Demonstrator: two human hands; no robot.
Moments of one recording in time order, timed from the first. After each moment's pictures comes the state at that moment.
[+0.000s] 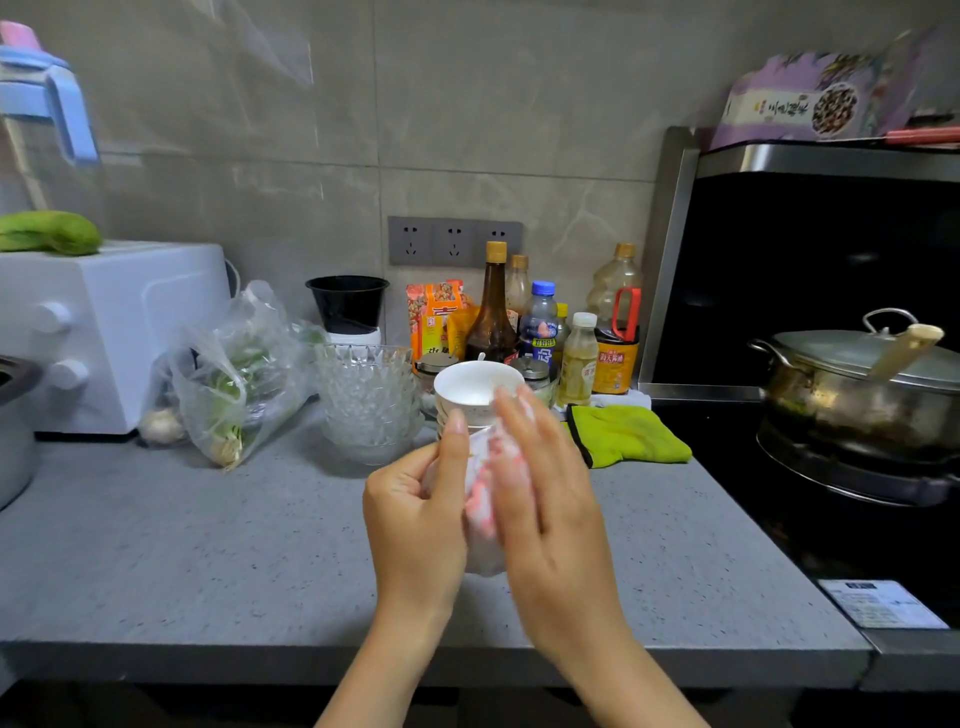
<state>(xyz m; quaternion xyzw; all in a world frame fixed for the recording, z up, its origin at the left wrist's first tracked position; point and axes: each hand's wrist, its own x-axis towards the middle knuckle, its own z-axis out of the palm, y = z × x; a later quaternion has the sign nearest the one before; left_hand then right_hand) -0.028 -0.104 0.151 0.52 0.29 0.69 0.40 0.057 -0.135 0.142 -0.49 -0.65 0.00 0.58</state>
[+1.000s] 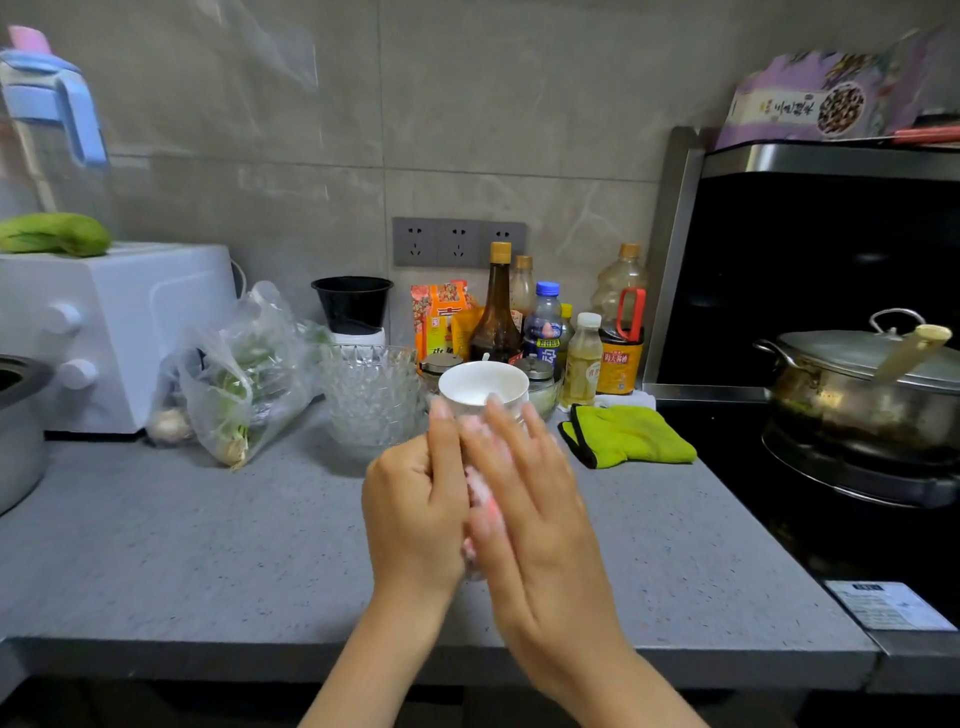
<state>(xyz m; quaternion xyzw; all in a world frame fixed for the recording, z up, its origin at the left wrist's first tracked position) -0.035 -0.093 0.157 0.62 0.33 0.68 0.24 0.057 -0.136 0.133 -0.44 -0.73 -0.11 0.51</state>
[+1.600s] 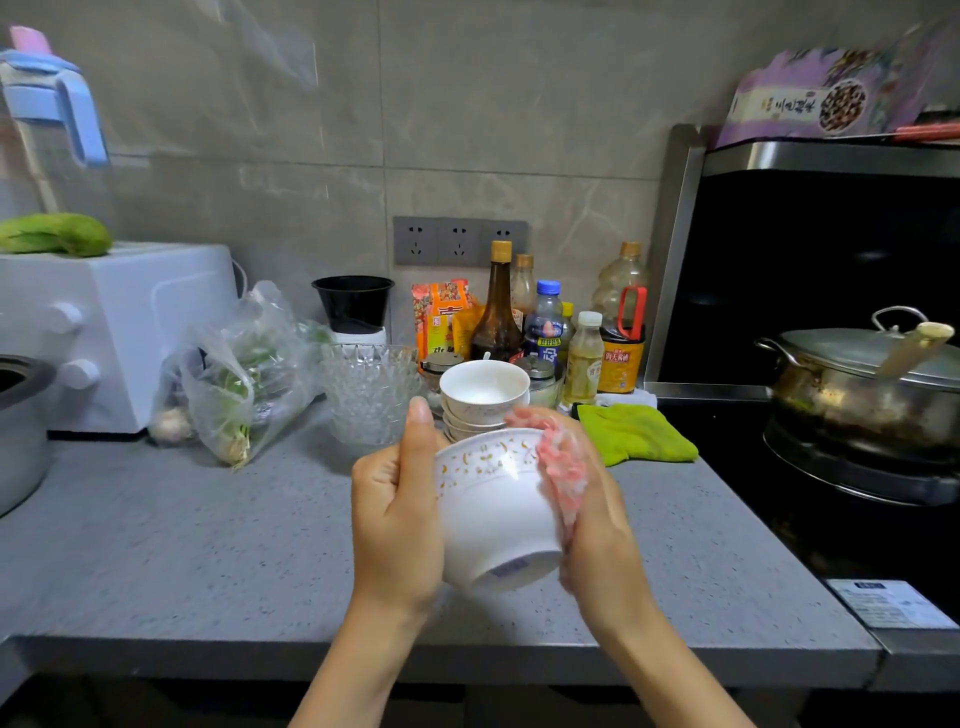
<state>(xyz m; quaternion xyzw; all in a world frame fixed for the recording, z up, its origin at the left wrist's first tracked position) -0.042 -0.112 0.167 0.52 0.27 0.70 0.42 0.066 -0.150 0.161 -0.40 -0.58 0.27 0.66</state>
